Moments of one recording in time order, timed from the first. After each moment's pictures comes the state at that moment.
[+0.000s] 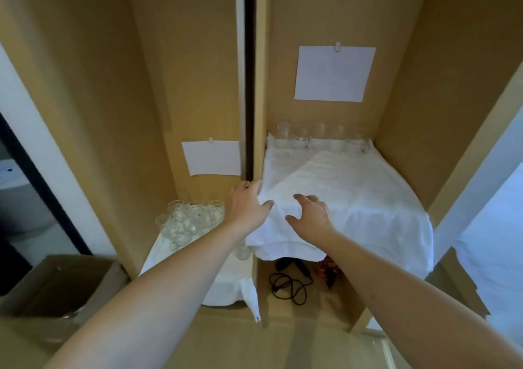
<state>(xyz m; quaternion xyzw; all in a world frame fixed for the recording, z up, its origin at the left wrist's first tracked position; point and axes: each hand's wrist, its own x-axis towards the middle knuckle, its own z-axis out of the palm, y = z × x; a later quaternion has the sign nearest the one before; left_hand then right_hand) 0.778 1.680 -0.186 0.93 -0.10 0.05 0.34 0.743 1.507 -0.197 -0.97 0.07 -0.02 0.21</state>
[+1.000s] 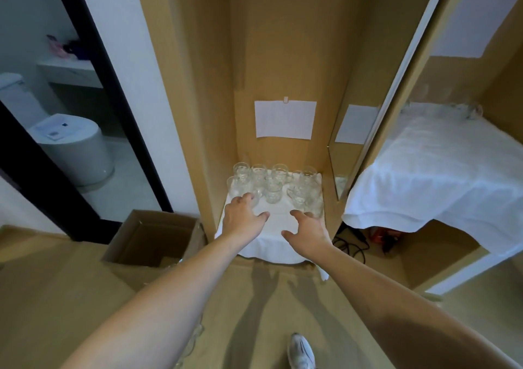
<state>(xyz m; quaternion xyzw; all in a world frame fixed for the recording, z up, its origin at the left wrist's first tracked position) 0.795 2.005 -0.295 0.93 0.02 -0.05 0.36 0.762 1.834 -0.302 -0.96 0.08 0.11 0.22</state>
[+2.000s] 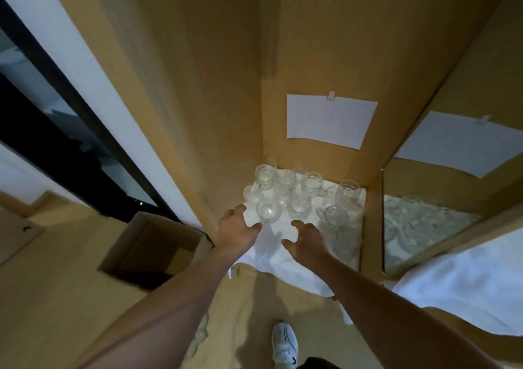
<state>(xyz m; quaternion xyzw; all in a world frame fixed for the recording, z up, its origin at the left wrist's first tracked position) 0.999 2.003 -0.359 0.92 0.18 -0.12 0.32 1.010 1.813 -0.394 -0.95 0.00 0.22 0.24</state>
